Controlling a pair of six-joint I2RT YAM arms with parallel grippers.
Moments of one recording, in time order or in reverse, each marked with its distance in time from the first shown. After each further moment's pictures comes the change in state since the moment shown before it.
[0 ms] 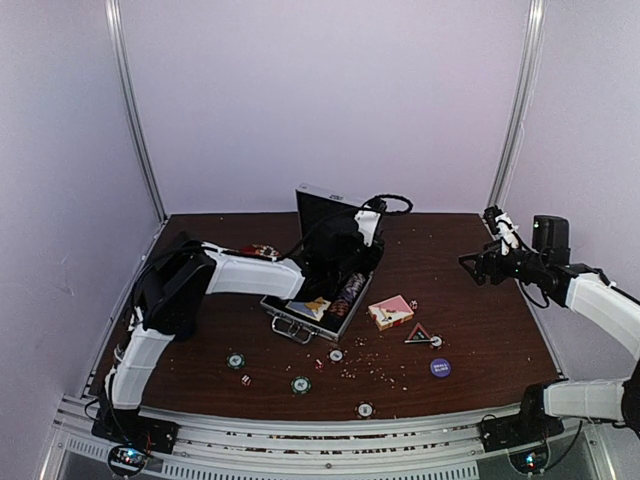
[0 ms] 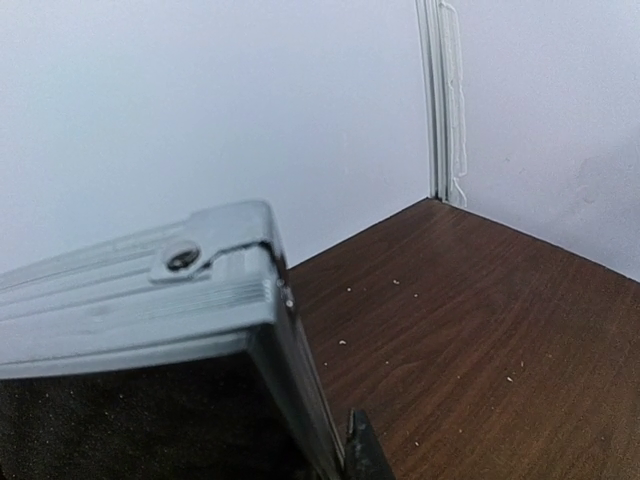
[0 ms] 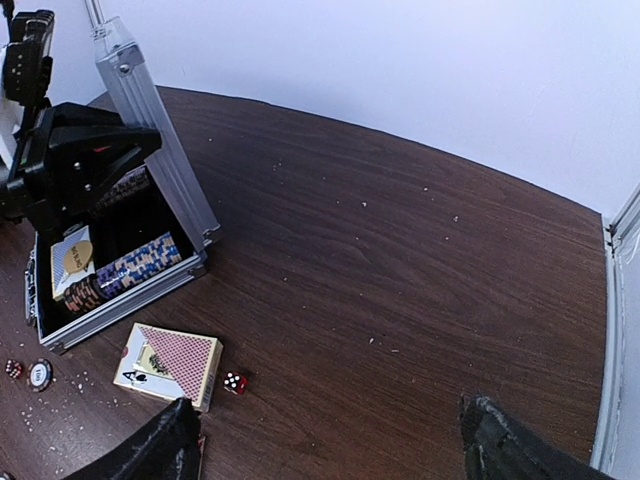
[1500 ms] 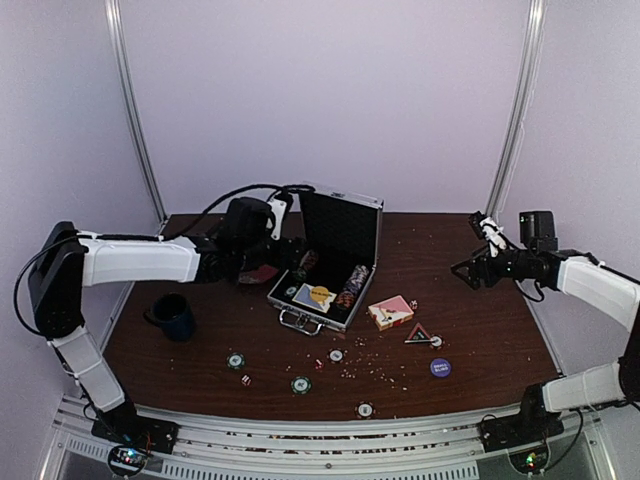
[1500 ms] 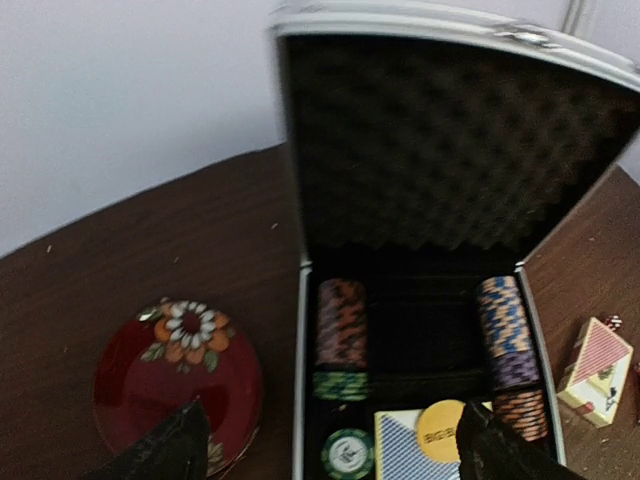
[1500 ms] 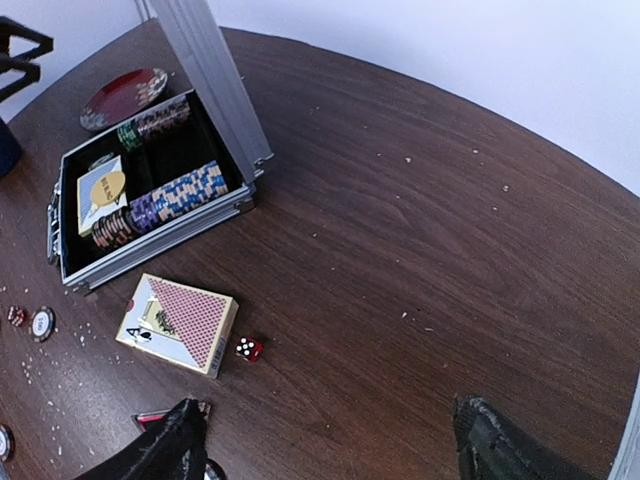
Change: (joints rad) left arm 0.182 -0.618 -0.555 -0.433 0.051 -0.236; right arm 0.023 0.137 0.087 -0.122 -0.045 -0.112
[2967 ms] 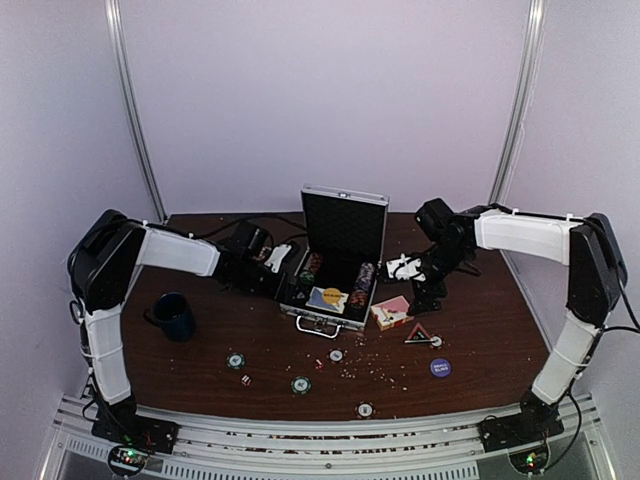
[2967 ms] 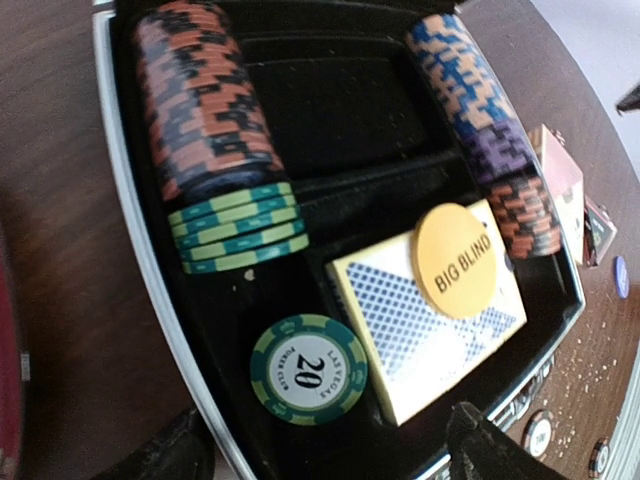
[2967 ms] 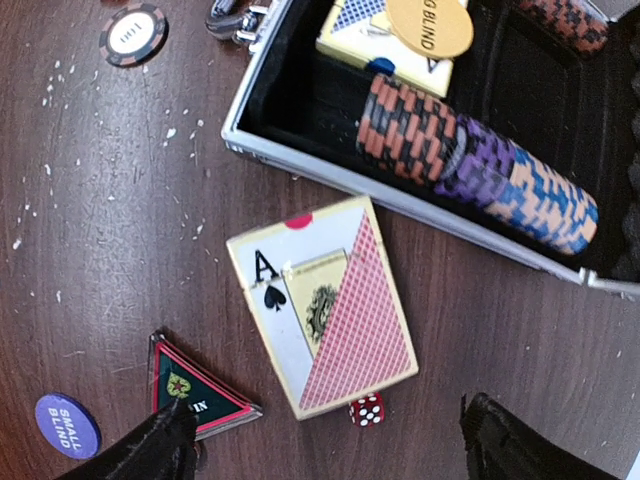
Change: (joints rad) left arm 0.193 0.283 0.055 -0.188 0.714 -0.019; right arm 0.442 0.529 0.524 -0.555 0.223 -0.791
